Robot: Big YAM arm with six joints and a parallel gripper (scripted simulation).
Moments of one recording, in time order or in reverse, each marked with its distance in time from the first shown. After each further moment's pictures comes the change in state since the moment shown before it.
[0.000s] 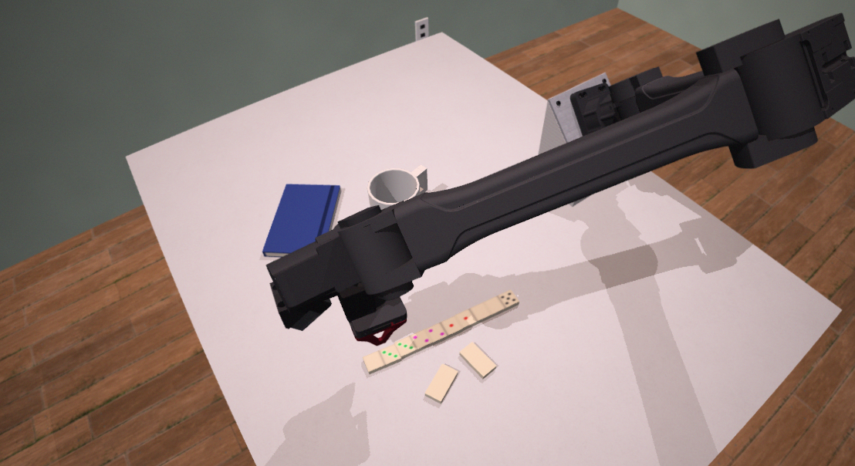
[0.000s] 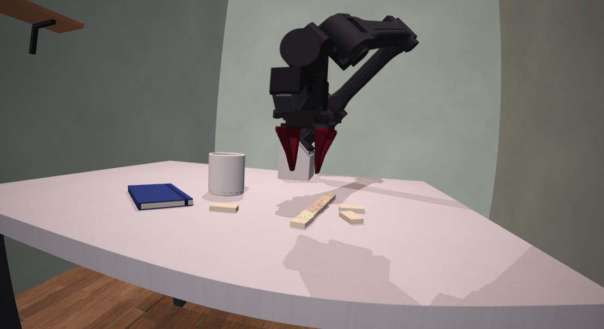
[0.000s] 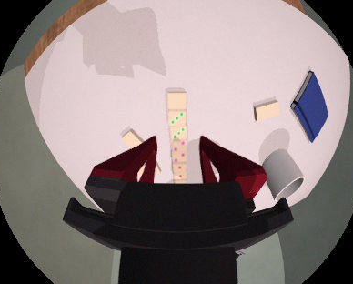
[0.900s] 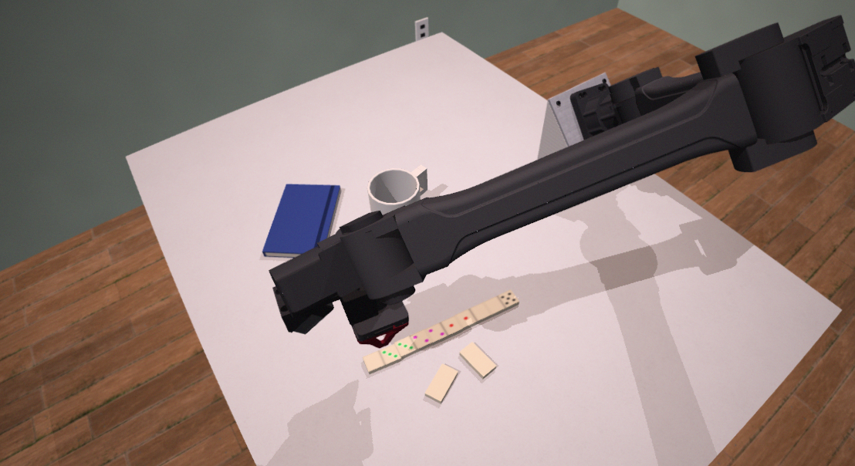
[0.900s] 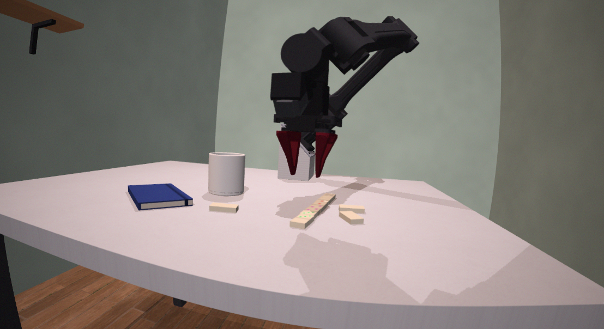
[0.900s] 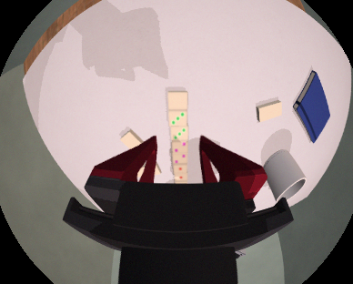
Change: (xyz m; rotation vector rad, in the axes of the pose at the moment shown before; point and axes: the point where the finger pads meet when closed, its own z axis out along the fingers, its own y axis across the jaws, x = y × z) arm 0.002 0.001 0.007 0.000 0.008 0.000
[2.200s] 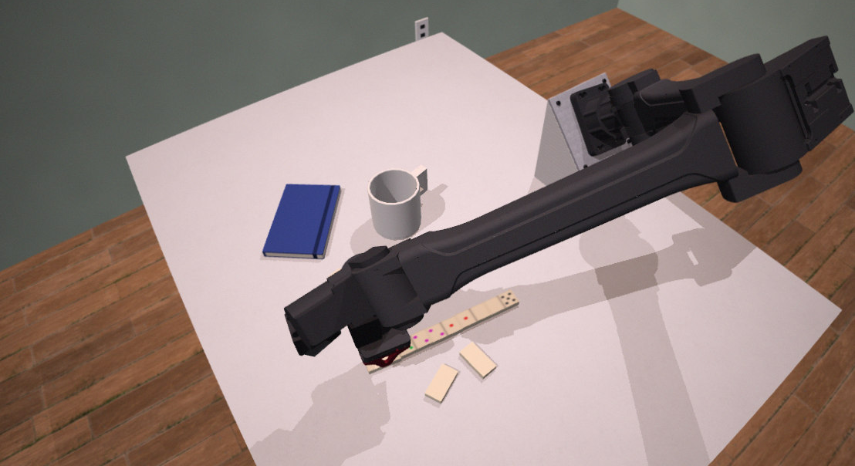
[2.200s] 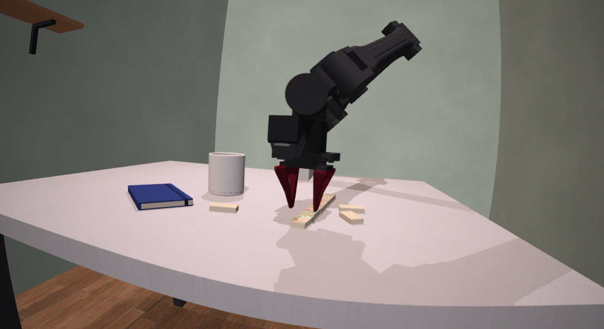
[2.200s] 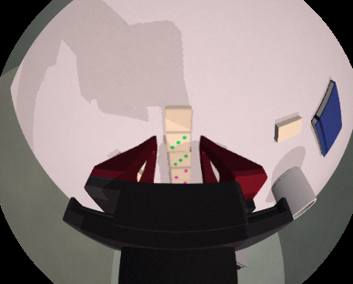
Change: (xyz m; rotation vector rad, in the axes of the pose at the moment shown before) arm -0.001 0.001 0.058 -0.002 -0.002 0.001
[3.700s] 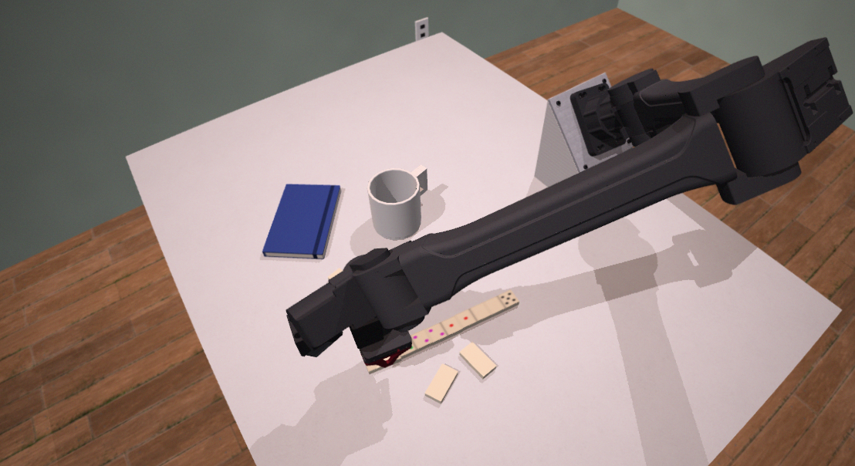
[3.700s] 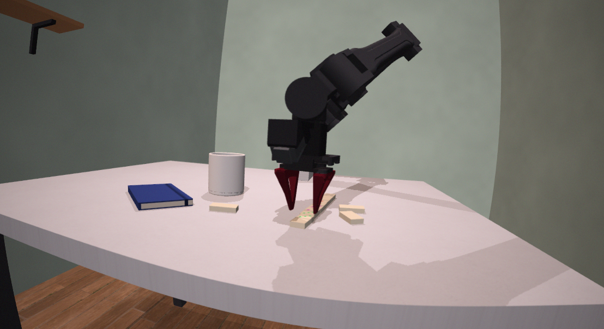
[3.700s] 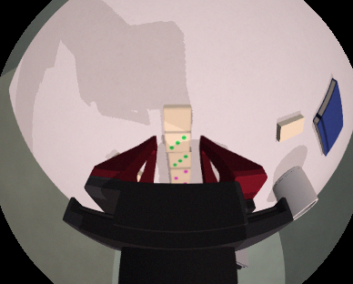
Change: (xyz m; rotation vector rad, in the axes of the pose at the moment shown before) arm 0.003 -0.001 0.004 0.002 0.008 0.006
